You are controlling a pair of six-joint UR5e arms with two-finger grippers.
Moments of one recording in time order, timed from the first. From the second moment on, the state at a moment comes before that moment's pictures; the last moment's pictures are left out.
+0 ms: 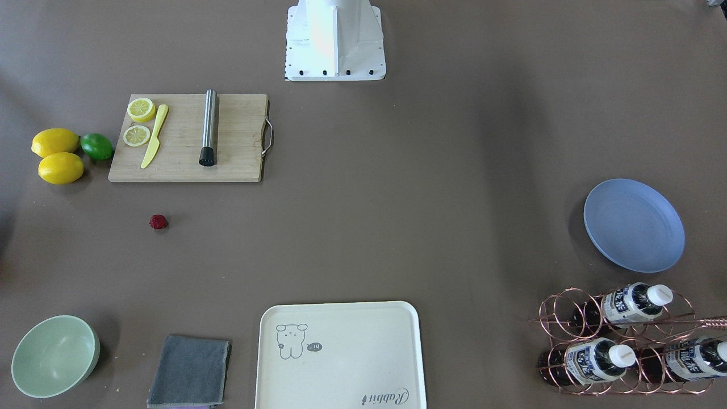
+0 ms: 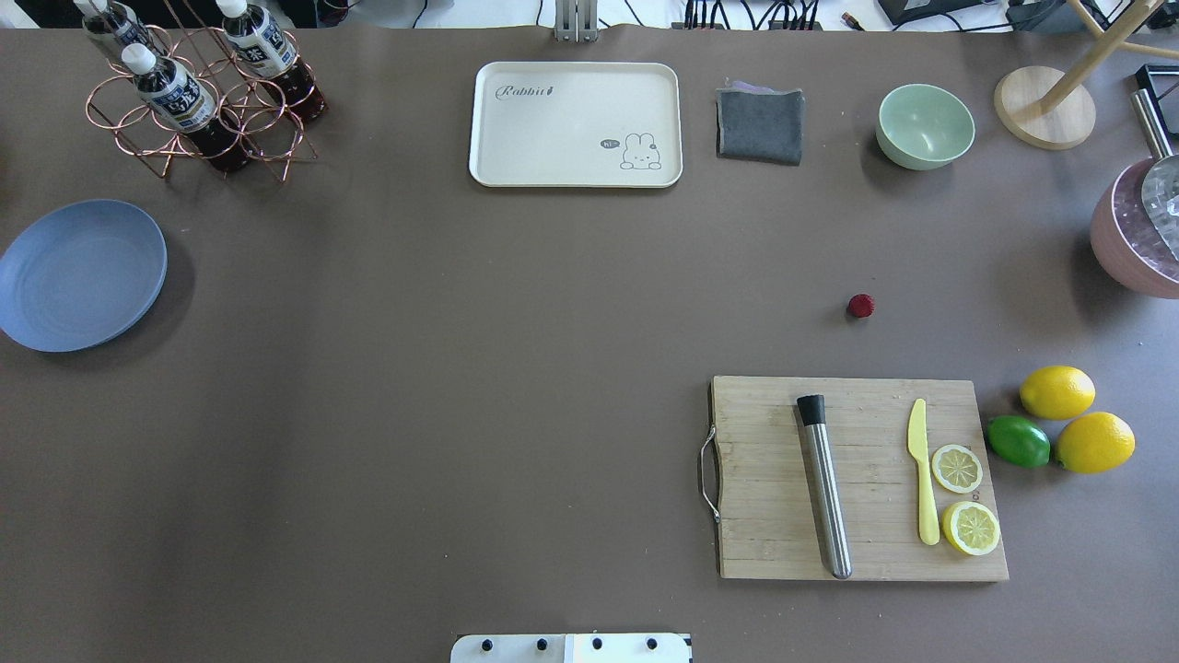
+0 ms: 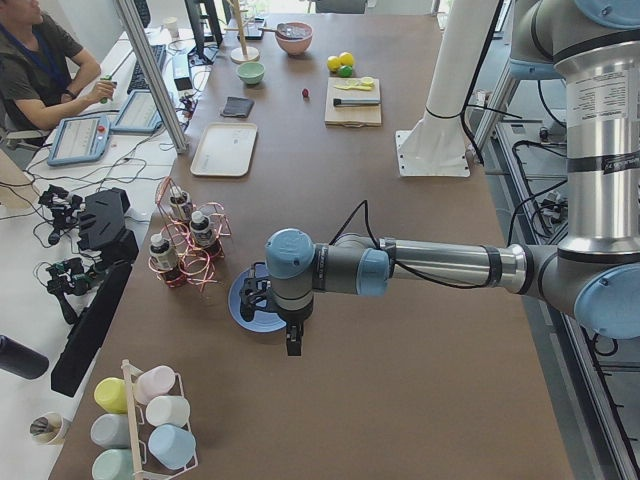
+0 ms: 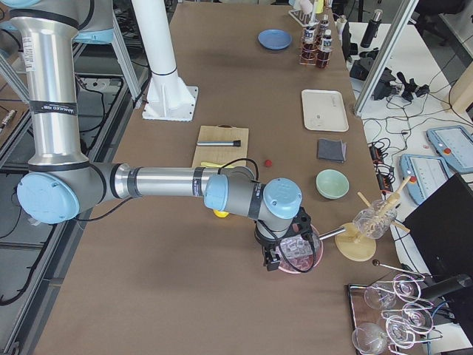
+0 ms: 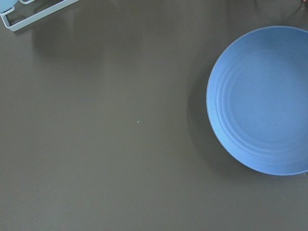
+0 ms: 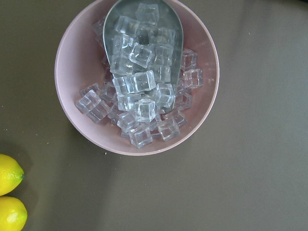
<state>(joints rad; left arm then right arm) -1.56 -1.44 -1.75 -1.58 -2.34 -0.08 1.66 -1.55 1.60 -1.77 2.33 -0.44</state>
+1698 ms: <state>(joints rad) -1.56 -1.47 -1.76 -1.59 -2.35 -0.13 1.66 -1.55 1.61 -1.77 2.33 -0.43</state>
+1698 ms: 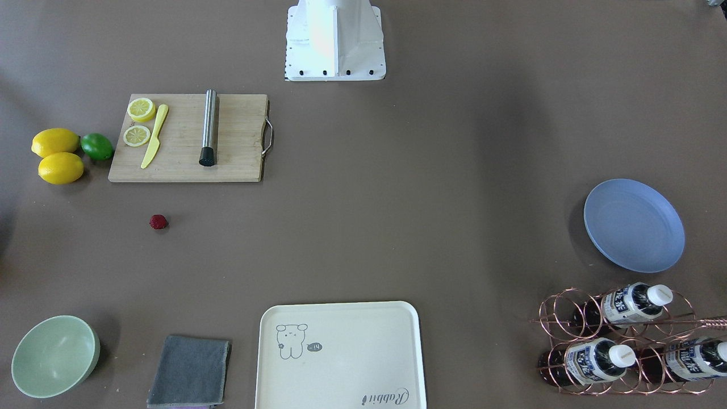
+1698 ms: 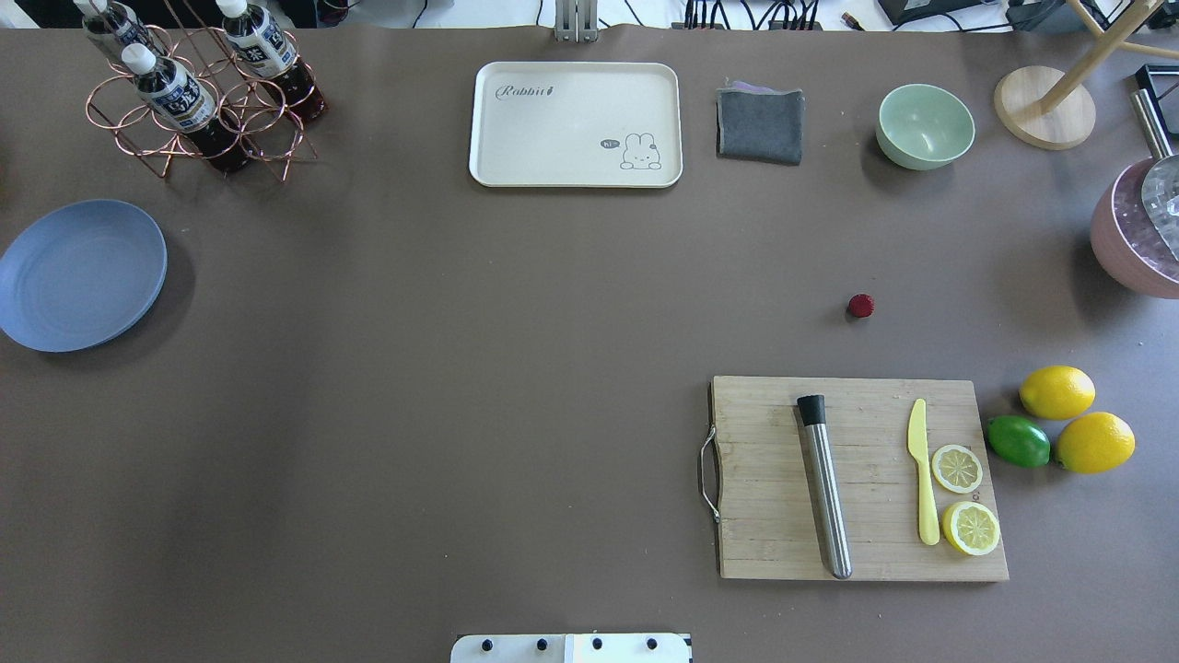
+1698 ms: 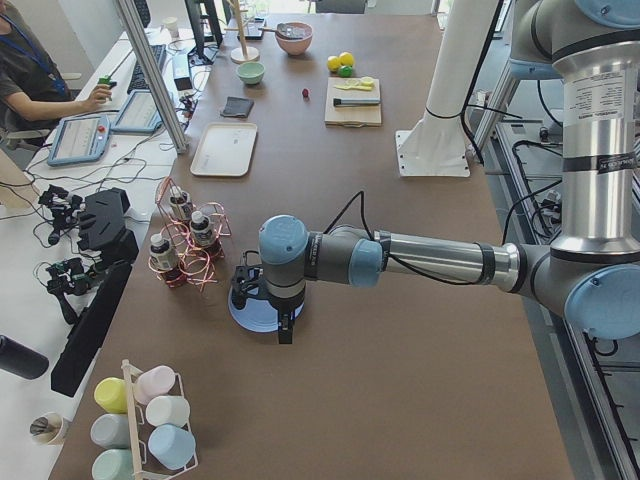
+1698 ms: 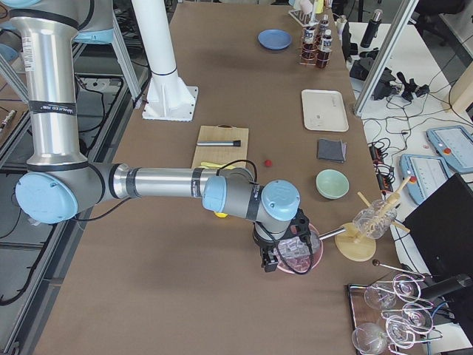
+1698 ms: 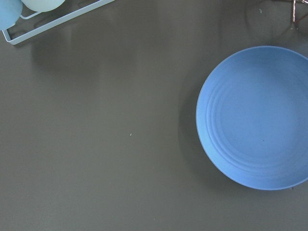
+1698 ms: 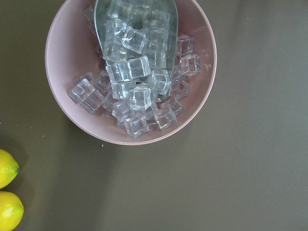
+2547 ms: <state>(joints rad) -1.55 -1.48 -1.74 -1.59 -2.35 -0.13 1.66 -1.57 1.61 -1.72 2.33 -0.44</state>
